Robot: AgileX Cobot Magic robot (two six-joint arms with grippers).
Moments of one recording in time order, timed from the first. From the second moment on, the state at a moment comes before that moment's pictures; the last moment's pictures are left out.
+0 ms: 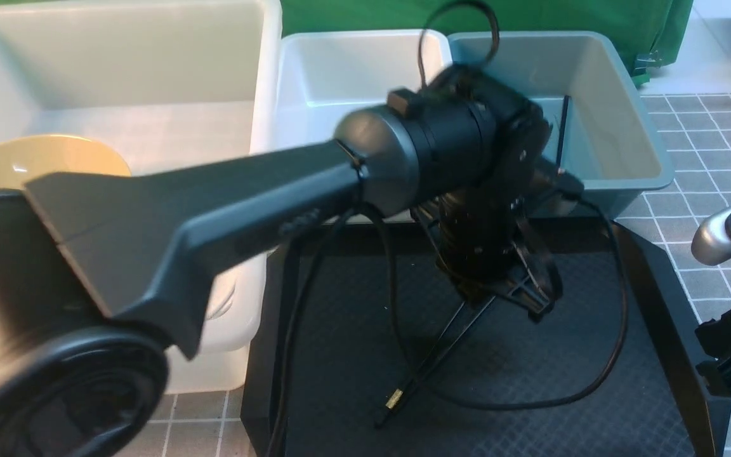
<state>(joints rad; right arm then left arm) 0.34 1.02 -0.68 -0.16 0.74 0.06 -0.85 2.11 -1.82 0.02 1.11 0.01</state>
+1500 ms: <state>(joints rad) 0.34 1.02 -0.68 -0.15 0.74 0.06 -0.84 2.16 -1.84 0.11 1.13 -0.09</state>
